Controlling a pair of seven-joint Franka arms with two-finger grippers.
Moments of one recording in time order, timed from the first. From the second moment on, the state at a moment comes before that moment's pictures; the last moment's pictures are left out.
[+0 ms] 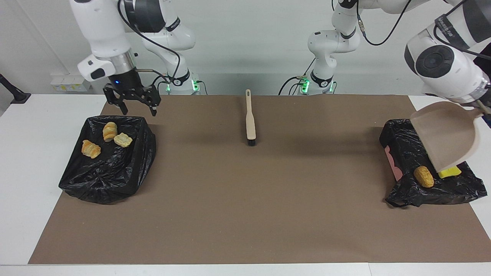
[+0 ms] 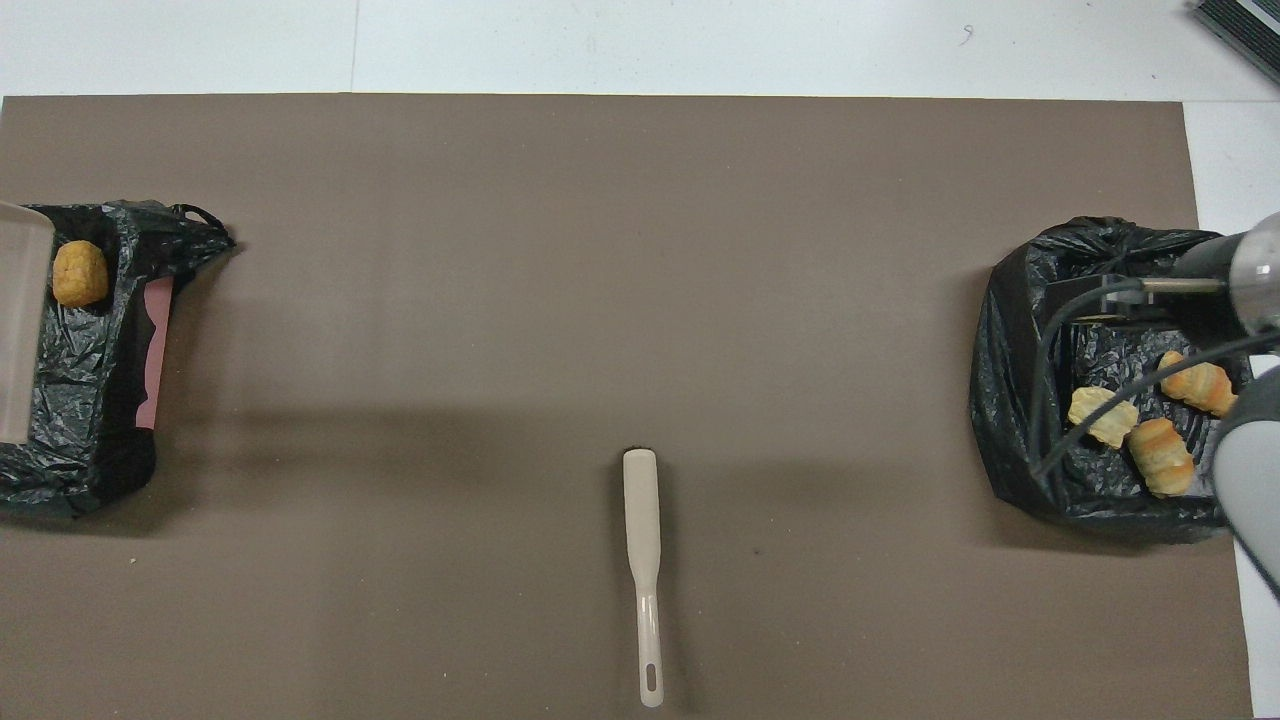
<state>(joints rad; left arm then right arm) -0.04 0.19 -0.04 -1.48 0.98 1.52 1.49 0.11 -0.07 -0.08 -1.69 -0.01 1.75 0.10</state>
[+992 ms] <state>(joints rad) -0.34 0.07 -0.05 -1.75 0.56 1.47 0.86 0.09 -0.08 -0.14 -1.63 -0.03 1.62 0.05</state>
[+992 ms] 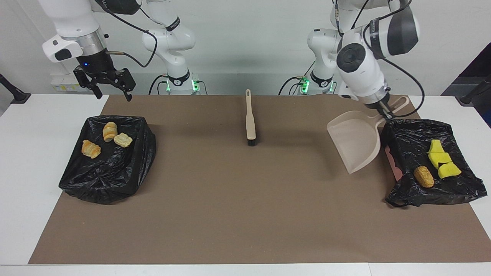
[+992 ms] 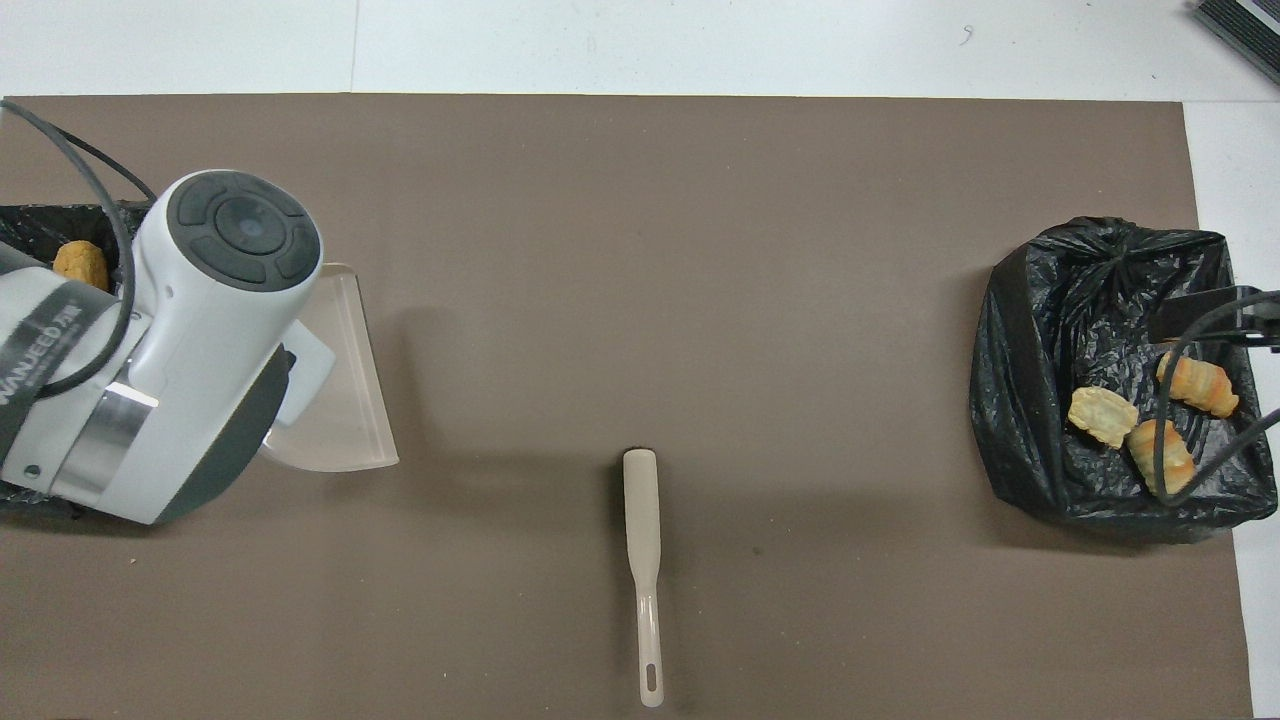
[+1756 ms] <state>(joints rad) -0.47 0.11 -0.06 -1.77 0.12 1.70 0.09 0.09 -0.08 -0.14 -1.63 -0.03 1.62 0.05</state>
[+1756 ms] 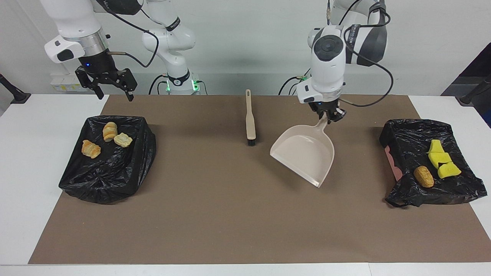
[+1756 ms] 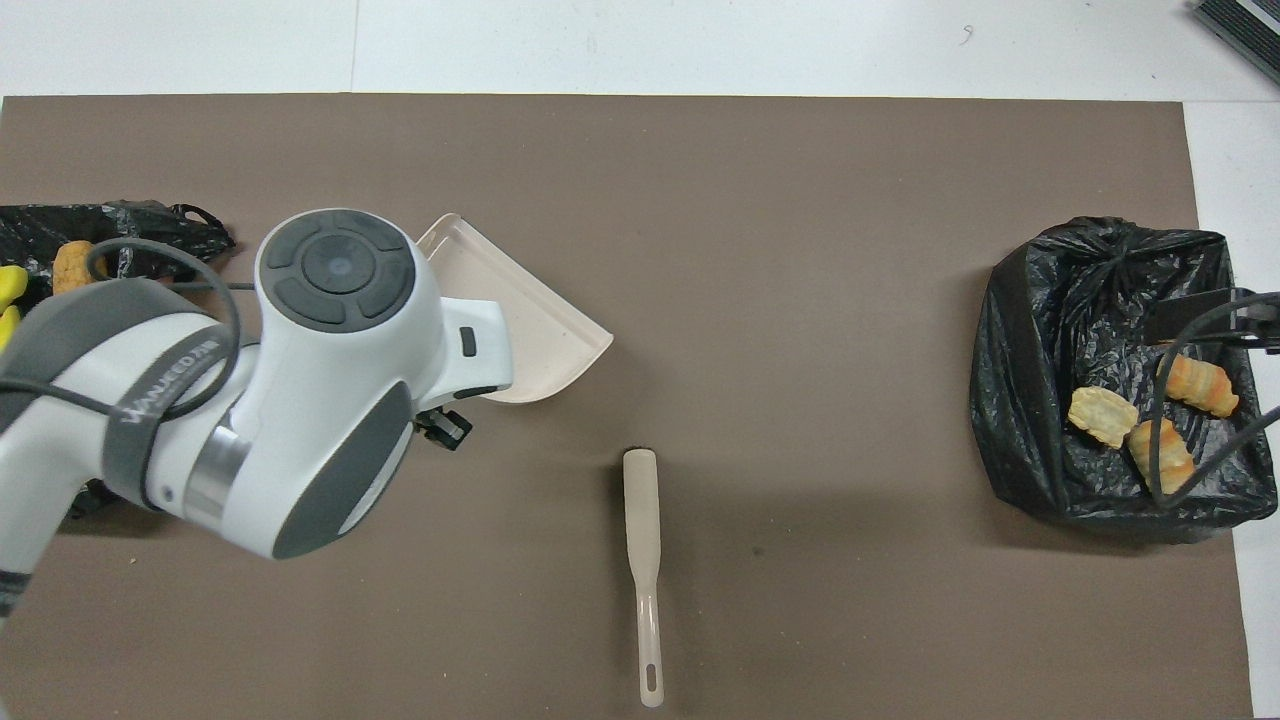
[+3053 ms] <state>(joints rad) -0.62 0.40 -0.03 -1.61 -0.04 2.06 -0.43 0.08 -0.10 -0.13 -1.63 -0.01 1.55 -0.03</state>
